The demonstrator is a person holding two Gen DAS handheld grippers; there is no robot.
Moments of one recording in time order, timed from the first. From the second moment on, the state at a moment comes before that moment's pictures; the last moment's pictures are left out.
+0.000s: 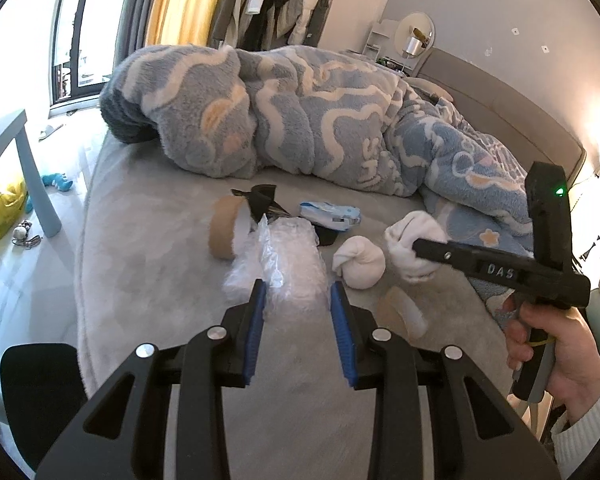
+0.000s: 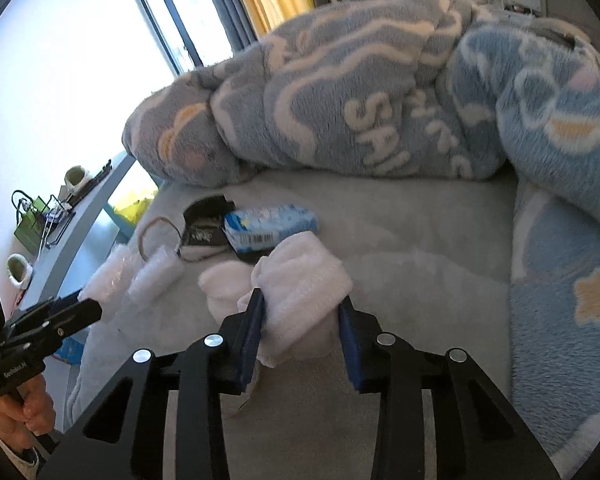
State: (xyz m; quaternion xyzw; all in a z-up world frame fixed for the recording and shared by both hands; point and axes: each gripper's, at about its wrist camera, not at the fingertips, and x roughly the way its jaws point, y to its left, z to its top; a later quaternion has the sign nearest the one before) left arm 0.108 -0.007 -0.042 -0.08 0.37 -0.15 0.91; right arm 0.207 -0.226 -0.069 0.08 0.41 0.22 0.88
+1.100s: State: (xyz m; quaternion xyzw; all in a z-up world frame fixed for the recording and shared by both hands) left arm 0.041 0.144 -0.035 -0.11 0.36 -0.04 0.93; right arm 0.162 -0.075 -0.018 0.04 0.35 0.33 0.88
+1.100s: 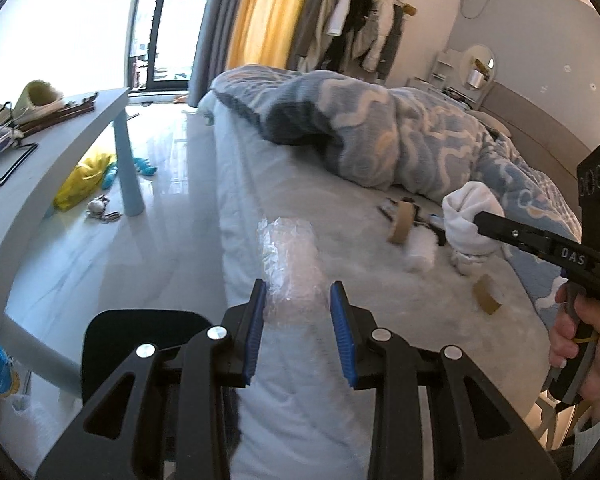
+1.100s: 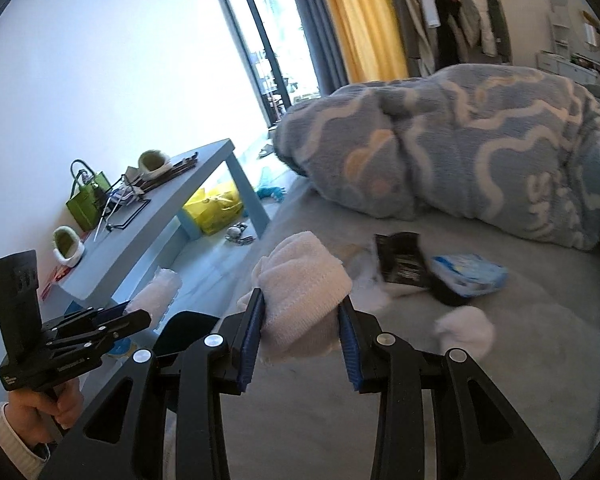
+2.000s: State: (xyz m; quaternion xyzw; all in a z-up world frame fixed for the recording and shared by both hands) left arm 0.014 0.263 -0.085 -0.12 0.43 0.05 0.89; right arm 0.142 0.077 -0.022 0.01 0.37 0.42 0.83
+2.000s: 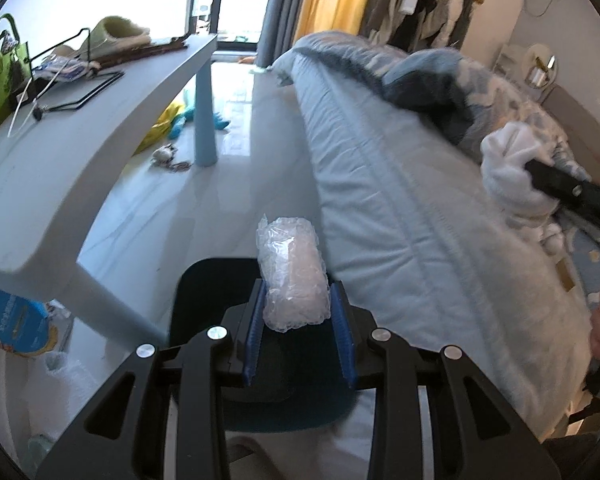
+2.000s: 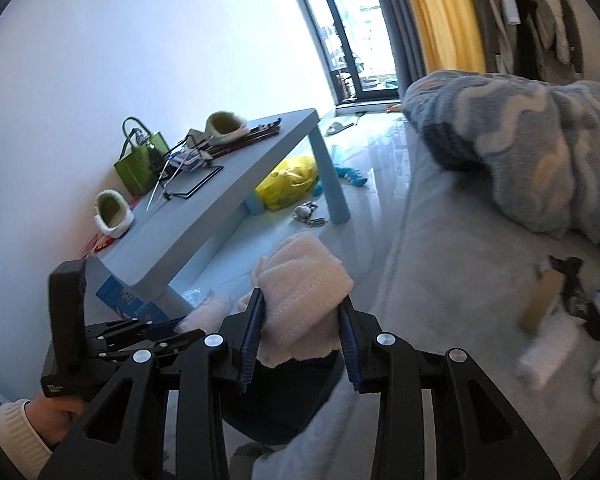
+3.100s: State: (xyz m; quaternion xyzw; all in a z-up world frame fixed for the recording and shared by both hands) left arm -0.016 0.319 -0.108 -0.15 0.49 0.05 0.86; right arm 0.129 0.194 -0.077 -0.05 0.43 0.44 0.78
